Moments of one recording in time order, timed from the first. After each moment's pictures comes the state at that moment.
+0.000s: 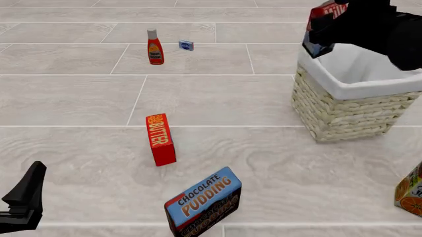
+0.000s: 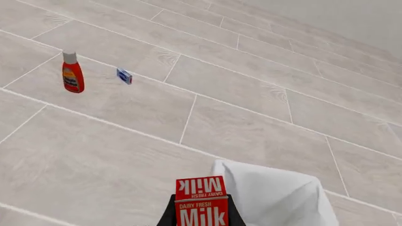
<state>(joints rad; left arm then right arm) 0.00 0.01 0.00 0.00 0.00 0.13 1.43 -1.21 0.06 -0.20</state>
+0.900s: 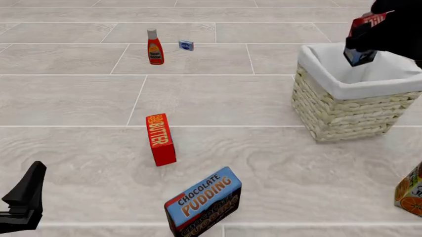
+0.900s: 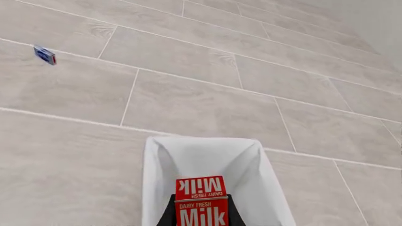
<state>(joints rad) 0.00 0.01 0.00 0.00 0.00 -0.09 1.50 -1.22 0.06 -0.22</state>
